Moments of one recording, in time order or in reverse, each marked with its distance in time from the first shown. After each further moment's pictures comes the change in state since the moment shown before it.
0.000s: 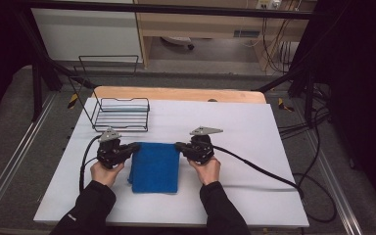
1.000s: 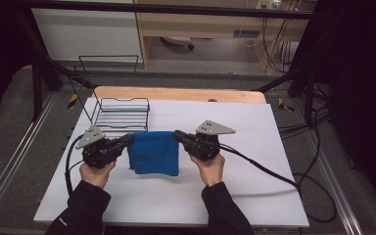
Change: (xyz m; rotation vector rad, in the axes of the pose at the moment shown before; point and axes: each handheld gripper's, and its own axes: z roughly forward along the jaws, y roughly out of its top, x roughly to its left) left arm -0.021 0.022 -0.054 -0.230 -0.020 0.066; right arm 0.034 0.032 -0.049 -0.252 0.029 -0.145
